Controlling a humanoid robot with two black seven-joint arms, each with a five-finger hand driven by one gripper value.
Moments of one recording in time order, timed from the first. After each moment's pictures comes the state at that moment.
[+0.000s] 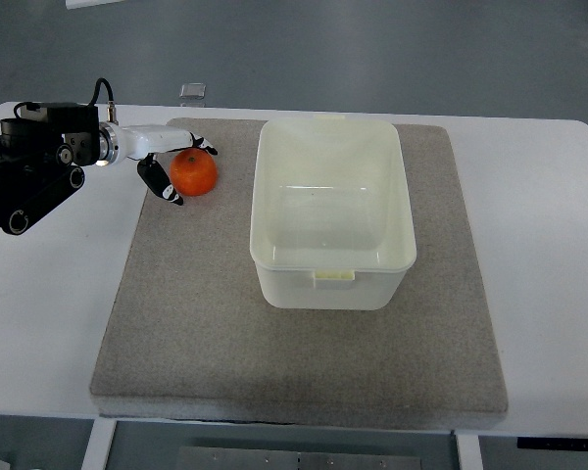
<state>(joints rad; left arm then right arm) -1.06 0.43 -0.36 -0.72 1.64 -0.31 -0.22 0.02 0.00 -0.07 0.17 0.02 -0.09 0.17</state>
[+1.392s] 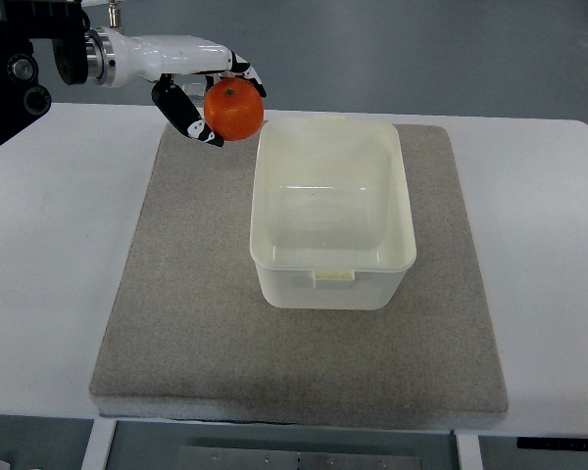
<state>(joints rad) -1.23 0.64 -0.44 -1.19 1.54 -0.42 -0.22 0.02 0.00 -0.07 0.17 0.02 -0.09 0.17</state>
